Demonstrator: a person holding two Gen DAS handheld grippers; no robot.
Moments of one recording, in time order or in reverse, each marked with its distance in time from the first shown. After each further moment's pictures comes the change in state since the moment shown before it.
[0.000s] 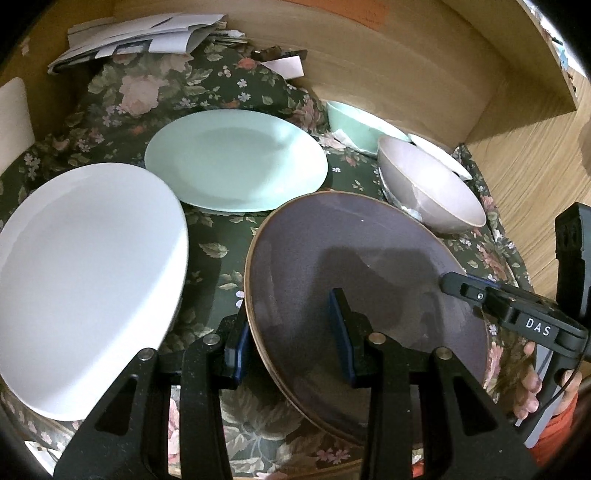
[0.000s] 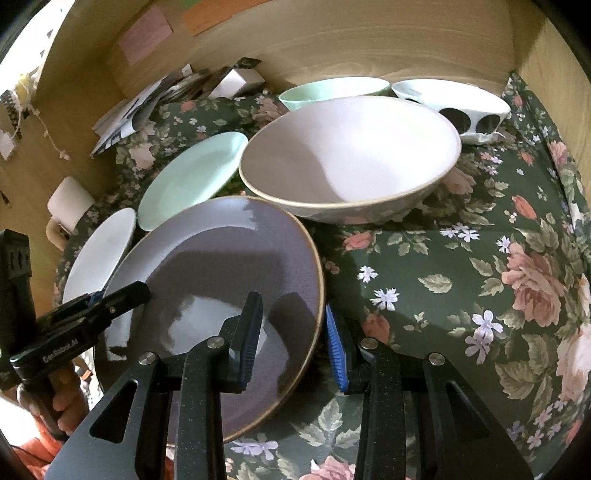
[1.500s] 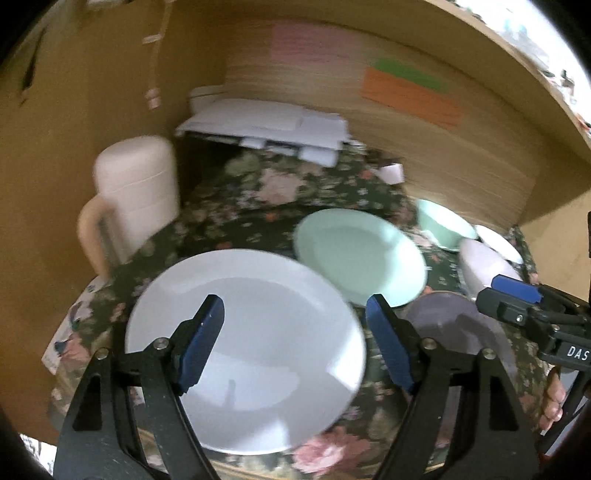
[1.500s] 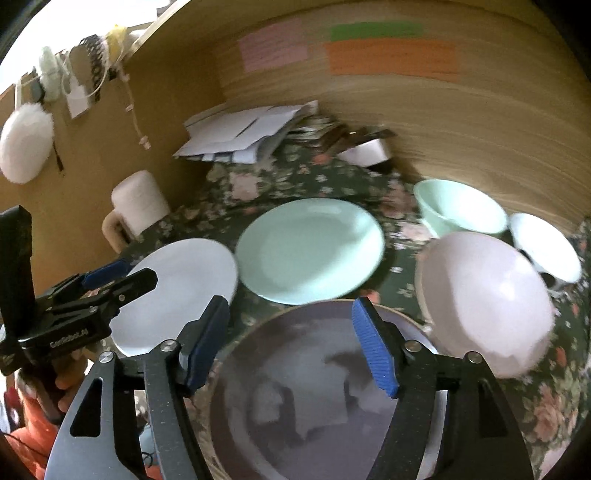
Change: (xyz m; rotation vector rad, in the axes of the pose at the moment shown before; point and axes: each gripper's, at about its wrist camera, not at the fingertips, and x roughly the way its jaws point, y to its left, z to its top) left arm -0.088 0.082 0.017 -0.107 -0.270 0.253; right arm 0.002 0.122 0.049 -0.301 -0.128 0.104
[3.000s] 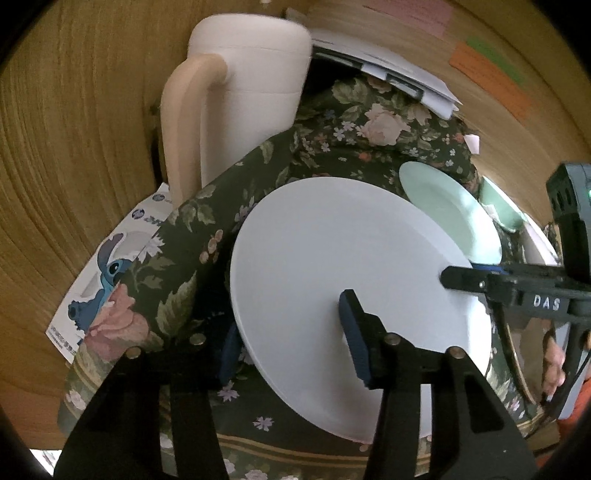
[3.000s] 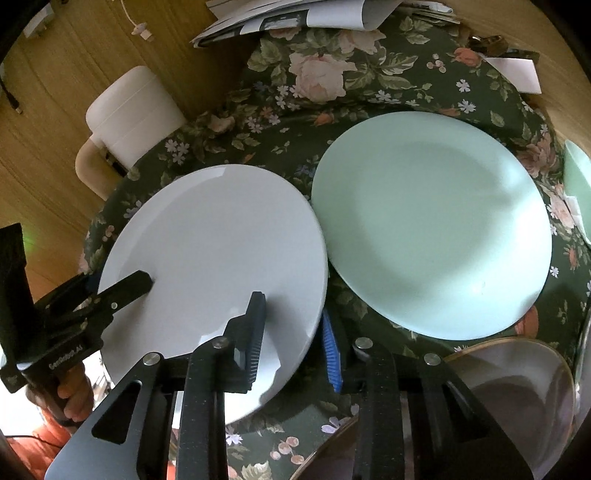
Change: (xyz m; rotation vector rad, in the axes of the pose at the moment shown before) left arm 0.030 0.094 -0.022 -0.121 0.206 0.033; right arm 0.144 0.062 0.013 -0.044 0.365 0.142
